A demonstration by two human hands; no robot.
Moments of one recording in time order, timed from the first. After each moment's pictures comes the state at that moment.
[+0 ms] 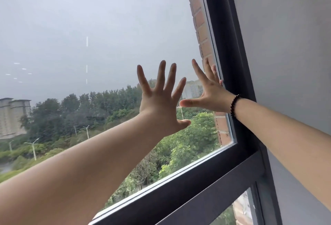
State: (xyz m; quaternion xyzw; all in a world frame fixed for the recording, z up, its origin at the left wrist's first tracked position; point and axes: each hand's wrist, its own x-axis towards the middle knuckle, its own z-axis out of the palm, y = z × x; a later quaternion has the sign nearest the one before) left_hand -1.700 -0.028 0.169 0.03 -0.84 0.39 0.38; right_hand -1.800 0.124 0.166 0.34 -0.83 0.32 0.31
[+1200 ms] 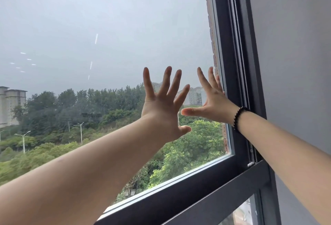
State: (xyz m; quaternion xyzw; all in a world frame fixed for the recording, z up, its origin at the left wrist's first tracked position) left_hand -1.662 -0.068 0.170 0.04 -0.85 0.38 0.36; right_hand -1.758 0.081 0.168 0.34 -0.83 0.32 0.30
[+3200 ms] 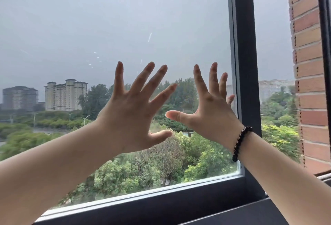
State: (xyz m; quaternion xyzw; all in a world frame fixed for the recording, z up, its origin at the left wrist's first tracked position) left_hand -1.446 -0.265 0.157 0.04 -0.82 0.39 0.42; right_hand -1.555 -0.105 0.150 0.38 -0.81 0.29 0.33
